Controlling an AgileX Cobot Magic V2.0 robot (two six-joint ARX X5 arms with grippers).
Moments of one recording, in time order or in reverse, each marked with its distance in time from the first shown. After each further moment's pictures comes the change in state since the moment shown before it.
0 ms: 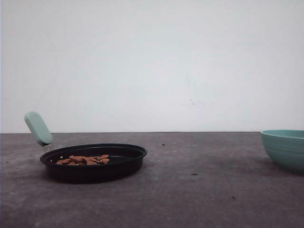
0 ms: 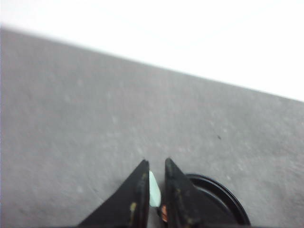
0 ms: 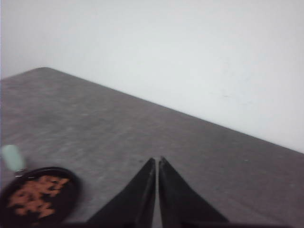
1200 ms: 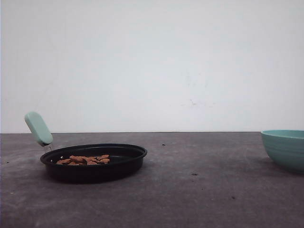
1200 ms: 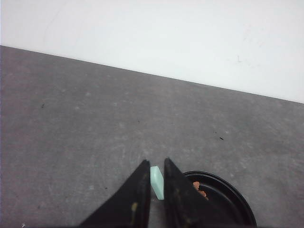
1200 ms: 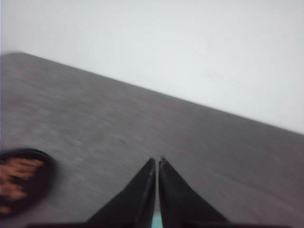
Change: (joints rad) left arm 0.001 -0.119 0.000 -0.087 -0.007 0.032; right arm 0.001 -0.089 -0.167 0.017 0.149 -0.011
